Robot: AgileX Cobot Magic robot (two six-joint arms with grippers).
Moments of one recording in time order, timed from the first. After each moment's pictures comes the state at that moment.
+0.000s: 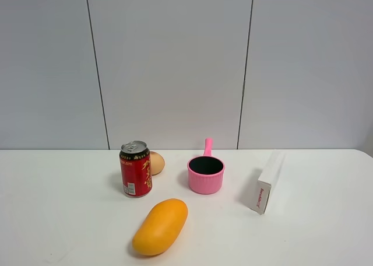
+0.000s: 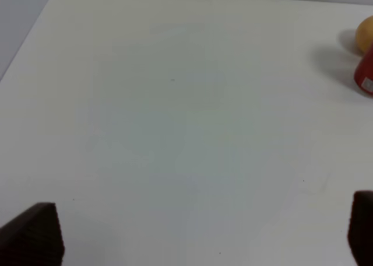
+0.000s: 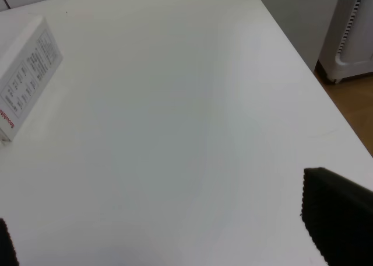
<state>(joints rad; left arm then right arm) 0.00 -0.01 -0.50 0.07 1.06 -0.12 -0.03 0.00 -0.49 -0.06 1.05 0.08</state>
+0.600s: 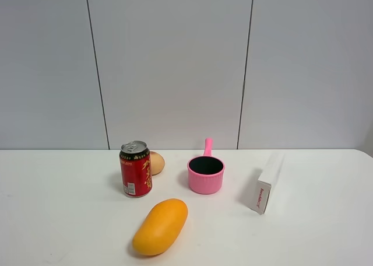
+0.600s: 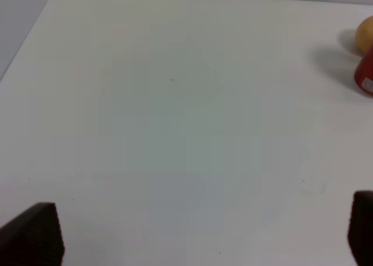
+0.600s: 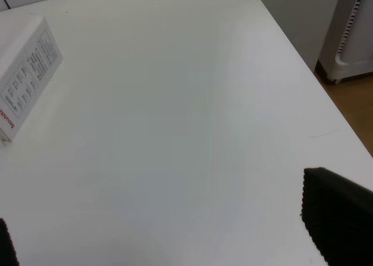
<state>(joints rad) 0.00 -0.01 -0.50 0.07 1.06 -0.12 -0.03 0.00 -0.49 -0.06 1.05 0.08</state>
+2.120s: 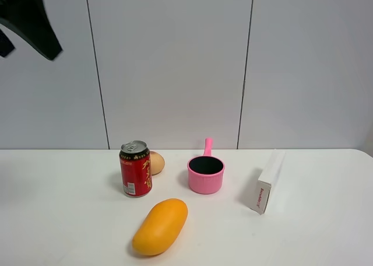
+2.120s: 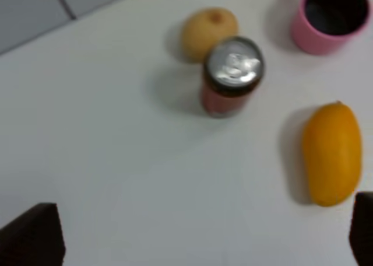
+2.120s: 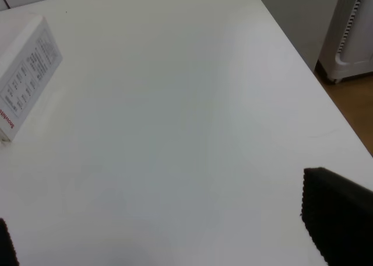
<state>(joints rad) -0.26 1.38 -1.36 -0.18 1.02 0.28 -0.03 0.00 -0.49 -0.06 1.05 0.08</state>
